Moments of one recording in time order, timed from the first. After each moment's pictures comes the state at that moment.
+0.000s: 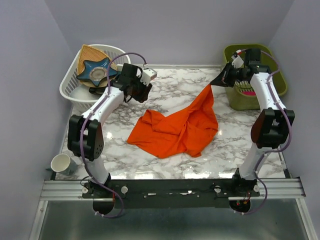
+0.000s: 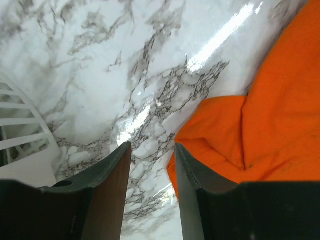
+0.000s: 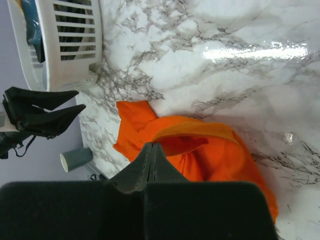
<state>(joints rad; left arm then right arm) -0.32 1.79 1.49 -0.56 0.29 0.34 -0.05 1.90 1.78 -0.78 -0.73 0.40</state>
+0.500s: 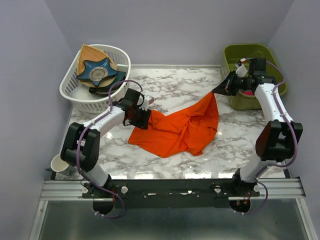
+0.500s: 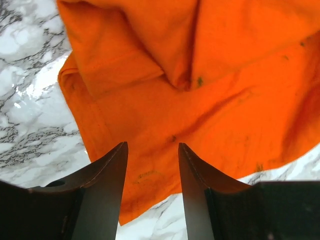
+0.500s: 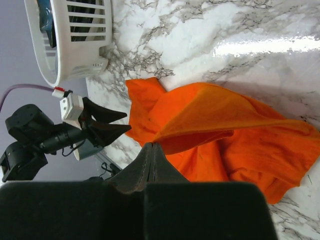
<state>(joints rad) -0.39 1.59 1.05 -0.52 0.32 0.06 -0.09 1.70 1.53 -0.71 -0.78 0.44</state>
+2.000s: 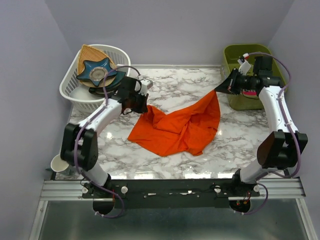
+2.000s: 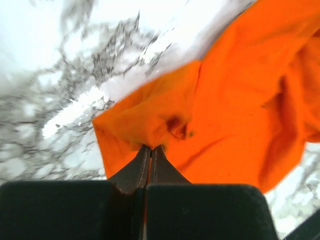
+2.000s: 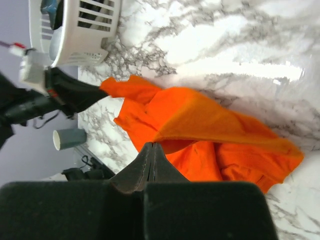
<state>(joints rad) -0.35 1.70 1.22 -0.44 0.34 0.02 -0.09 1.60 1.50 -0.74 -0.78 0.34</state>
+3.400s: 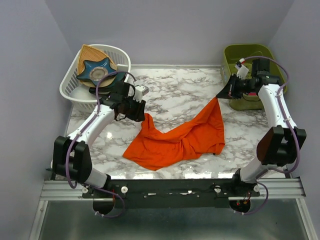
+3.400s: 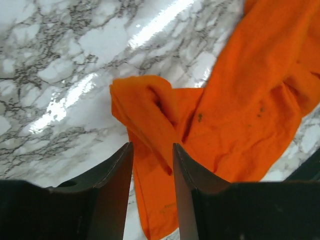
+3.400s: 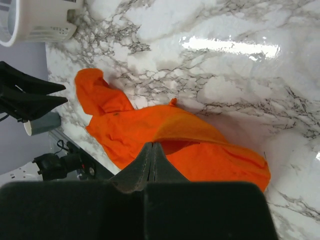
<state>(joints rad) -0.31 1.42 1.11 -0.62 0.45 0.13 -0.10 1.61 1.53 -0.90 -0.74 0.15</state>
